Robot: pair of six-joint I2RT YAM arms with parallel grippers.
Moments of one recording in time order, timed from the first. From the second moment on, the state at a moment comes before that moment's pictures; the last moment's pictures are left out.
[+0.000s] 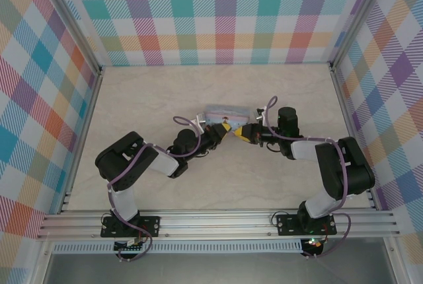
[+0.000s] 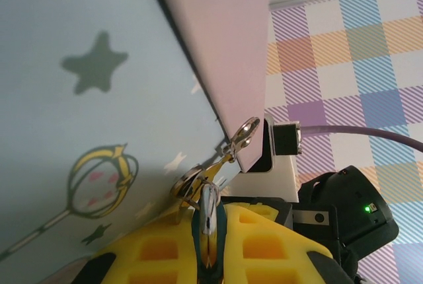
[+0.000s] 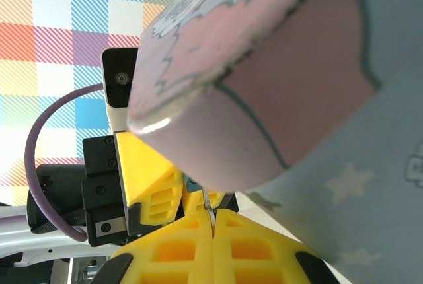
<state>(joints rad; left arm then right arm) -0.75 1.84 0.60 1.19 0.20 -1.36 0.26 1.59 0.58 0.59 -1.06 1.02</state>
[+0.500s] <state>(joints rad) -0.75 1.86 0.61 1.19 0.16 -1.37 0.30 1.63 0.58 0.66 -1.00 1.04</state>
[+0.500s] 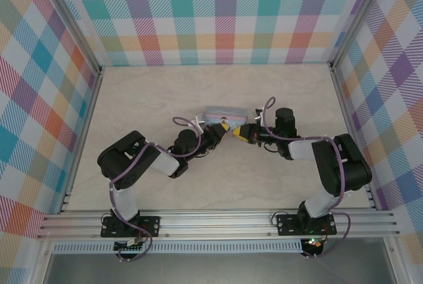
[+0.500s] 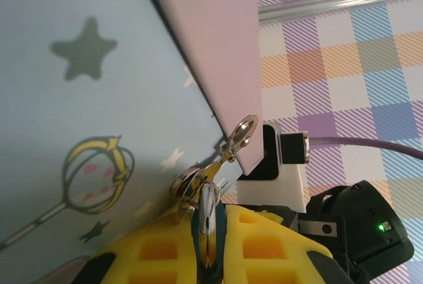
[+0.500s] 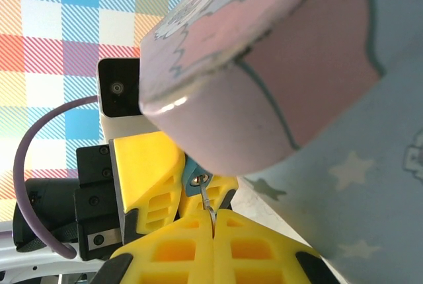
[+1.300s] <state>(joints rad) -0.74 1.89 0.63 1.19 0.14 -1.37 0.29 1.67 0.61 0.65 -1.00 1.02</state>
